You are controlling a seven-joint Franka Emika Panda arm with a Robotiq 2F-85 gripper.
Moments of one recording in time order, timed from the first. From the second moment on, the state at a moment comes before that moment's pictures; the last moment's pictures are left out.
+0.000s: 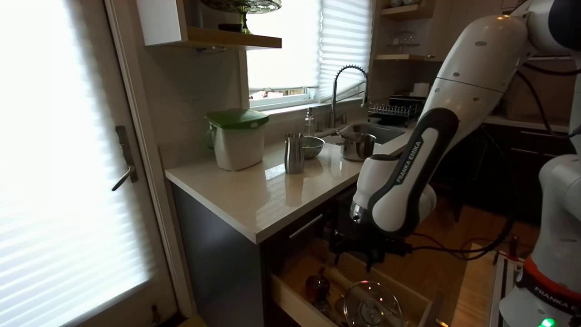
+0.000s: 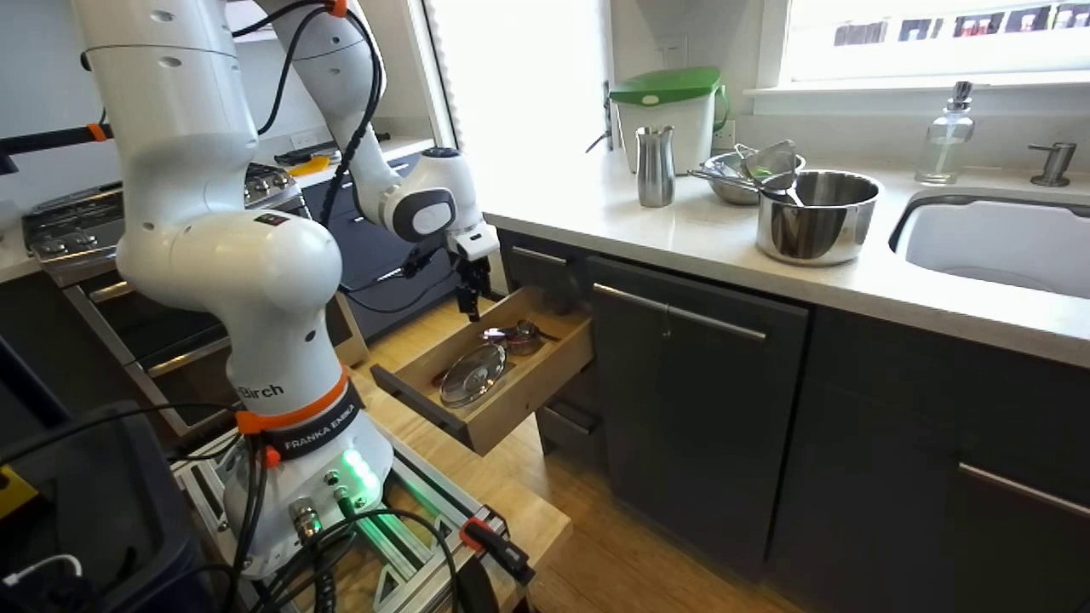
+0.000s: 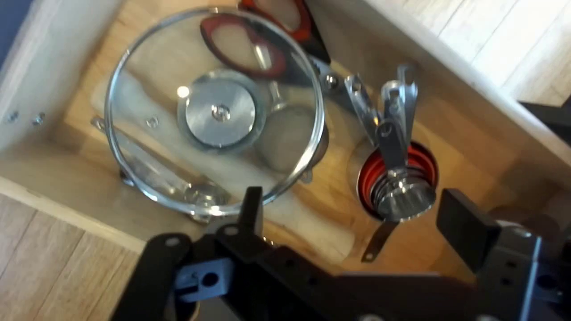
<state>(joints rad) 0.38 0.19 0.03 -2.71 0.46 3.03 0.92</state>
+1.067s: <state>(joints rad) 0.49 0.41 -0.06 -2.57 0.33 3.14 1.19</state>
